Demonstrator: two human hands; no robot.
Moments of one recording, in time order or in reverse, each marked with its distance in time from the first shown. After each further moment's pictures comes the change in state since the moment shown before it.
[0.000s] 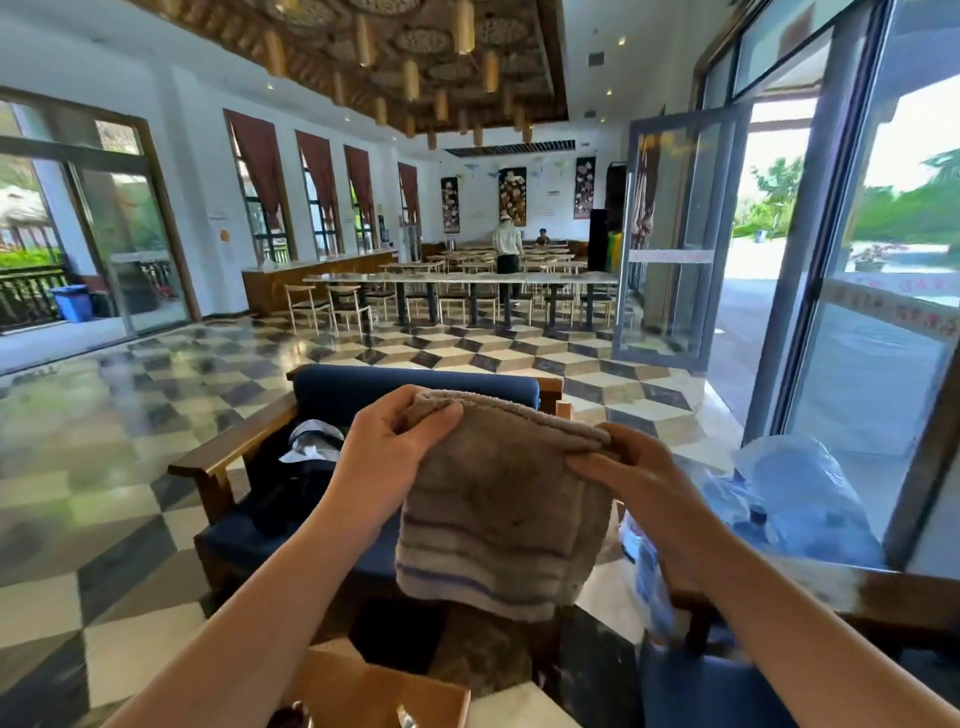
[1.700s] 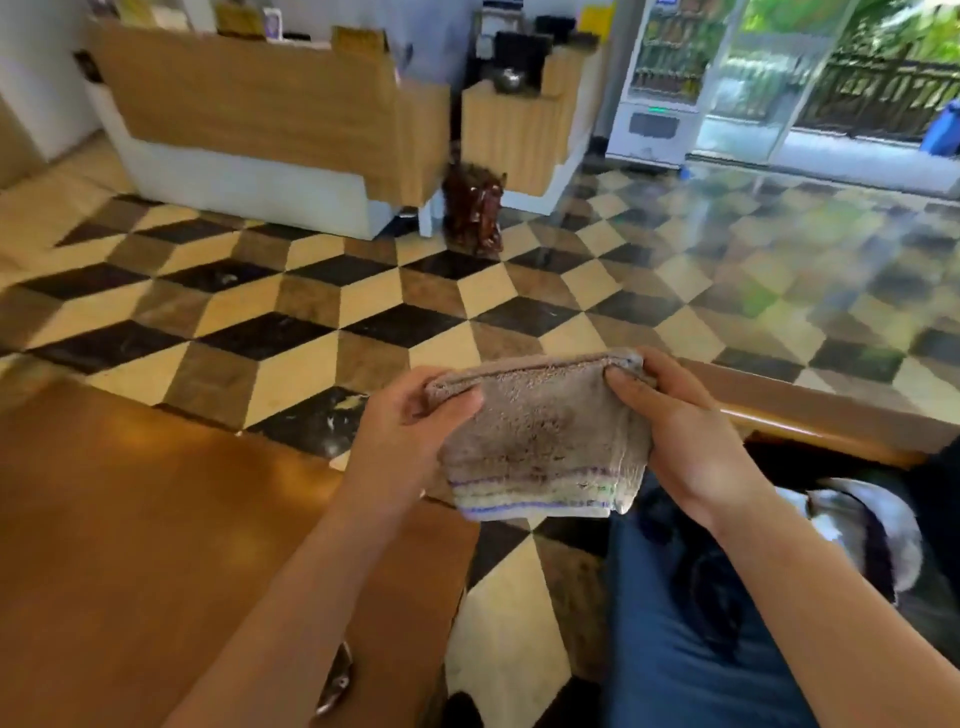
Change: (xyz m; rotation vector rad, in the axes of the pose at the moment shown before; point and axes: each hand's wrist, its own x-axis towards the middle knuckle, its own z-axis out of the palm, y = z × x) left_hand 0.353 -0.411 -0.294 0.454 1.517 -0.355; right_hand 0.676 0.253 0.640 0.489 -1.566 0.210
